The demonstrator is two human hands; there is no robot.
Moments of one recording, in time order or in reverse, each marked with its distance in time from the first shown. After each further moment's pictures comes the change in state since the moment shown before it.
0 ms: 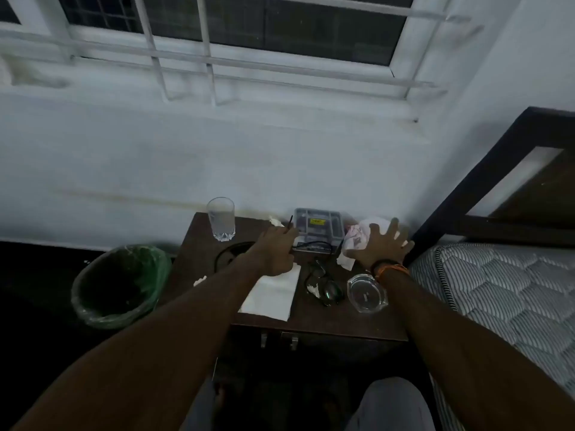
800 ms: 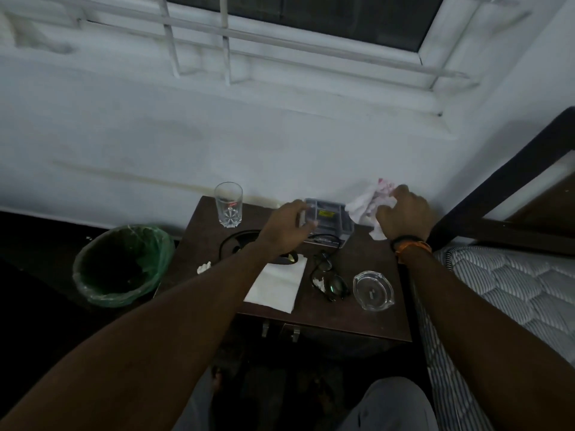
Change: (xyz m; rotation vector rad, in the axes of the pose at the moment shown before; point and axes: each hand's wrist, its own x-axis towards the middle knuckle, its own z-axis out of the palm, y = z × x) left_hand 0.015 0.006 -0.004 -0.579 0.296 -0.110; right_hand 0.029 -0.014 -0.047 0.234 0.428 -0.120
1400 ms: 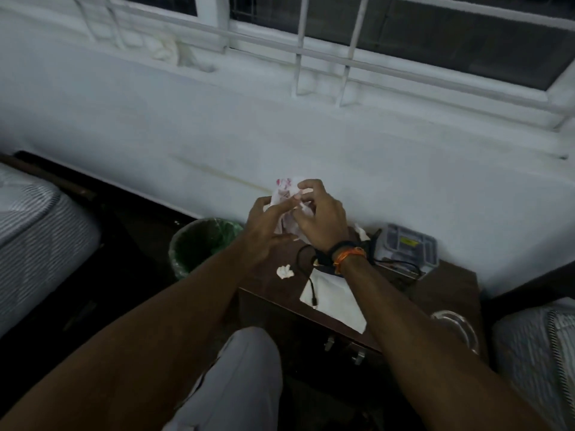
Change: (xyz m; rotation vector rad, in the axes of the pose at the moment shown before) left_hand -0.080 -0.069 -0.156 -0.933 0.403 -0.457; right_hand -0.120 -0.276 0.028 0.720 -0.379 -0.563
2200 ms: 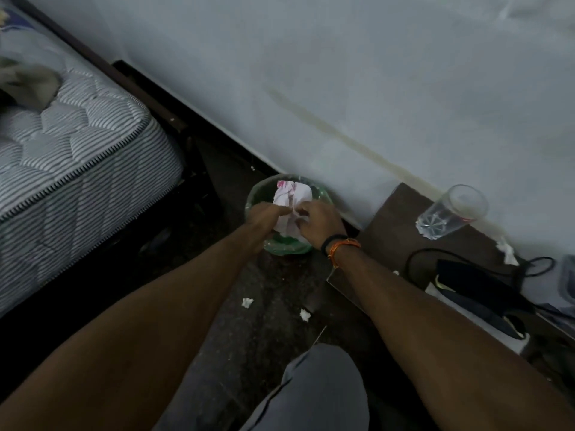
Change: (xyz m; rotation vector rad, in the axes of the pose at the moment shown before) left_hand 0.074 -0.065 -0.234 0.209 0.494 -0.276; right_hand 0.040 0.012 0.279 -0.249 -0.566 -0.071
